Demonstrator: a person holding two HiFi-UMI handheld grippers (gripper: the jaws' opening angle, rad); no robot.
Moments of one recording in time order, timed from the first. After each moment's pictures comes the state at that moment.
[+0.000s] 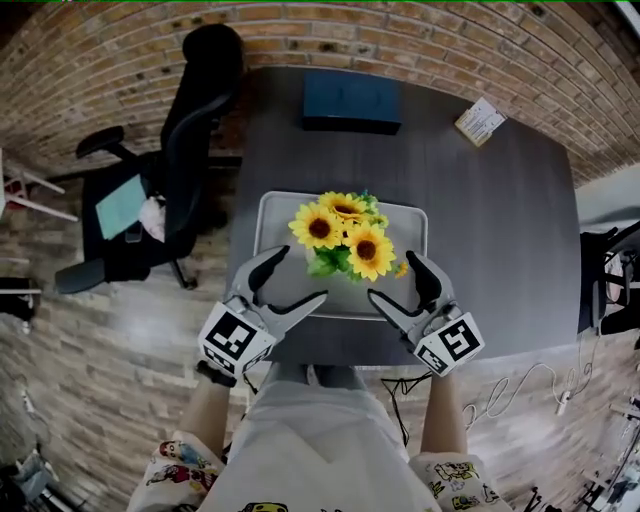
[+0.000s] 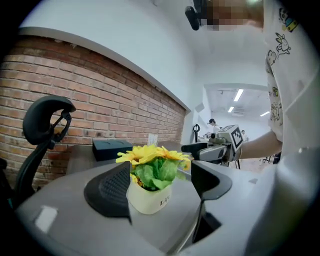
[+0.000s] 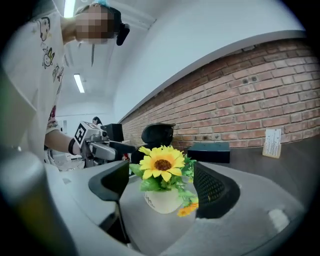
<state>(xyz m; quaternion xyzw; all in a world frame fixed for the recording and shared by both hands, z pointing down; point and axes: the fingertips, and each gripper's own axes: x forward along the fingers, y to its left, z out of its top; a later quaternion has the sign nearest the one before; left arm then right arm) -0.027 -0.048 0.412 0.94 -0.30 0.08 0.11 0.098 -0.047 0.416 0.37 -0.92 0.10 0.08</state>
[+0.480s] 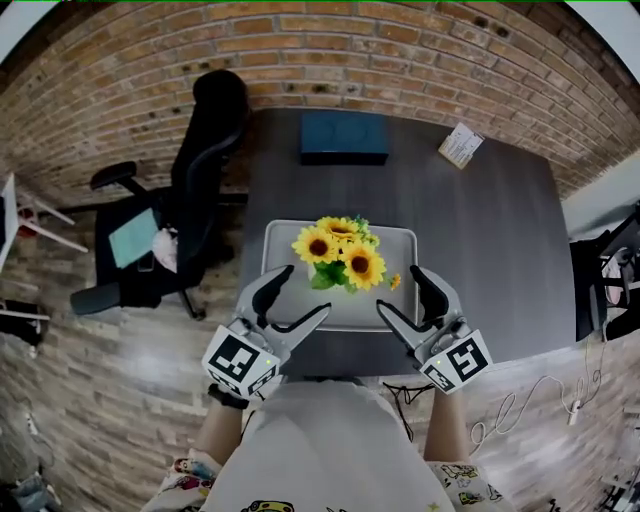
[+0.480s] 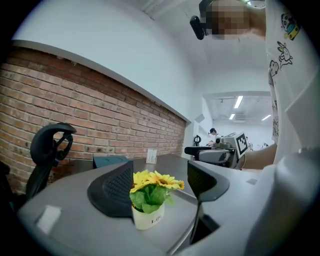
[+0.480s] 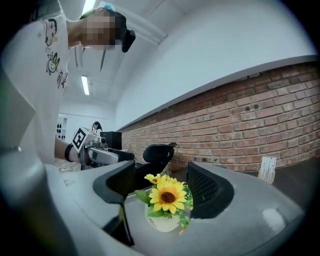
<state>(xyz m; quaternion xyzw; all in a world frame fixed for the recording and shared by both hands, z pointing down) -0.026 -0.030 0.339 0.94 -0.32 0.03 0.08 0.100 -0.026 0.333 0.38 -0.92 0.03 0.03</state>
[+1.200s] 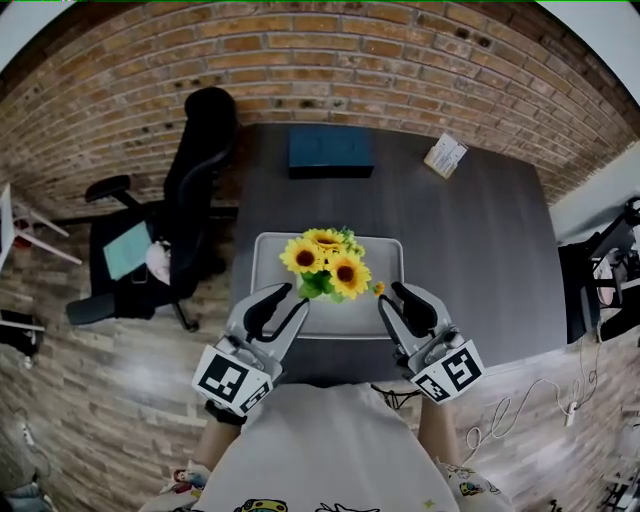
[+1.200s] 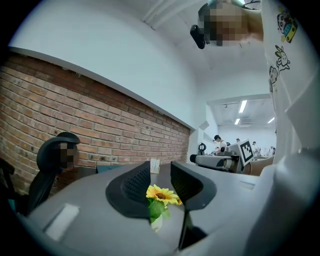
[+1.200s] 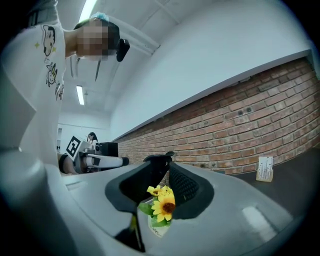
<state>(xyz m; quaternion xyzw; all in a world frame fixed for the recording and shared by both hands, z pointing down) -0.026 -0.024 0.300 0.93 -0.36 -0.01 0.07 0.111 -0.020 0.301 0.41 -0.91 0.04 -0.03</state>
